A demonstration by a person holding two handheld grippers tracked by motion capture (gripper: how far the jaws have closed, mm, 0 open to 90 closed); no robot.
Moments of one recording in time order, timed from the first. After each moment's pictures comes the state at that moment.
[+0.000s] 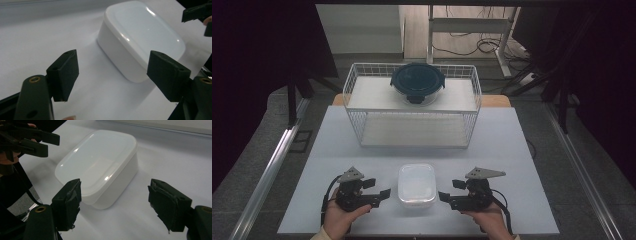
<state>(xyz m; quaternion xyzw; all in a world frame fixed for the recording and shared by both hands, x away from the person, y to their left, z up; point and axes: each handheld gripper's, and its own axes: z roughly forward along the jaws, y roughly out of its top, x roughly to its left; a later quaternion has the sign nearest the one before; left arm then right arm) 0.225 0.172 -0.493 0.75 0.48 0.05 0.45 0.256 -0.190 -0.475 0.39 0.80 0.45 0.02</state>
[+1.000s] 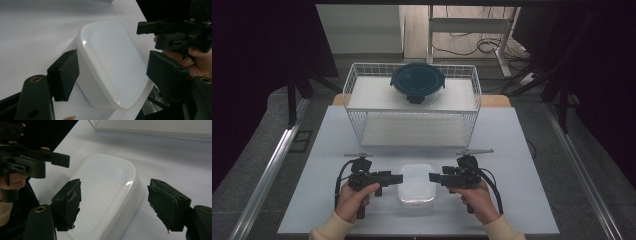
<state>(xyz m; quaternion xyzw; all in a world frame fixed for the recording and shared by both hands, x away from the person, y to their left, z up) 0.273 0.156 -0.489 0.69 0.52 -0.11 0.49 0.307 -0.163 -0.468 0.44 0.78 0.45 -0.05</state>
